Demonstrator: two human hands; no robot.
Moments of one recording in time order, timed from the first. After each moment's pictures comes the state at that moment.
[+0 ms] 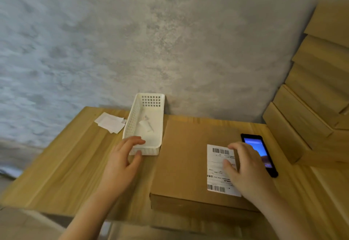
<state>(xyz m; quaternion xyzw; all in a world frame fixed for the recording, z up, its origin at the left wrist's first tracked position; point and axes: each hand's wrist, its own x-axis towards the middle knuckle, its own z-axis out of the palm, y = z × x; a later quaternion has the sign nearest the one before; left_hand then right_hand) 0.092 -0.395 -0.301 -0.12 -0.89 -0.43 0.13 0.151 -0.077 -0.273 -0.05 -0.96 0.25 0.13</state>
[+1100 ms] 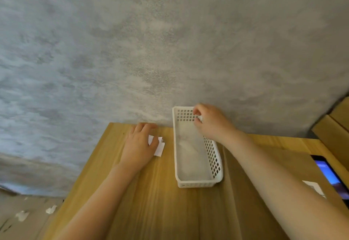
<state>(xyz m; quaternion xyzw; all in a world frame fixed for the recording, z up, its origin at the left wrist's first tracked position) -0.093 -0.504 -0.309 -0.13 -0.94 -0.28 0.13 -0.107 -0.262 -0.242 0.08 -0.98 0.18 0.09</state>
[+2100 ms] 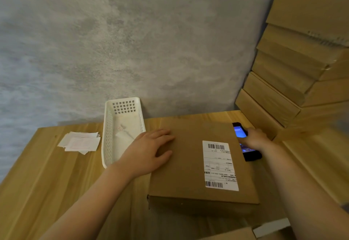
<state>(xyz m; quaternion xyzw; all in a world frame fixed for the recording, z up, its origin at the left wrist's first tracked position) -0.008 -0.338 -0.284 -0.43 -0.89 -0.17 -0.01 0.069 0.041 -0.305 -0.35 -0.91 0.19 -0.08</state>
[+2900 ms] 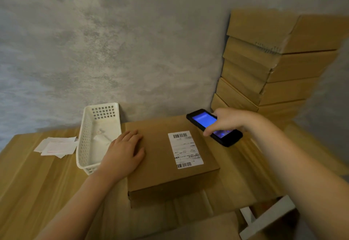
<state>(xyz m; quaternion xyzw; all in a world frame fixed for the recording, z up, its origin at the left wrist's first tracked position) 0.025 -0.319 -0.285 -0.29 -0.94 -0.16 0.01 0.108 -0.014 -0.163 -0.20 -0.94 0.24 -0.16</state>
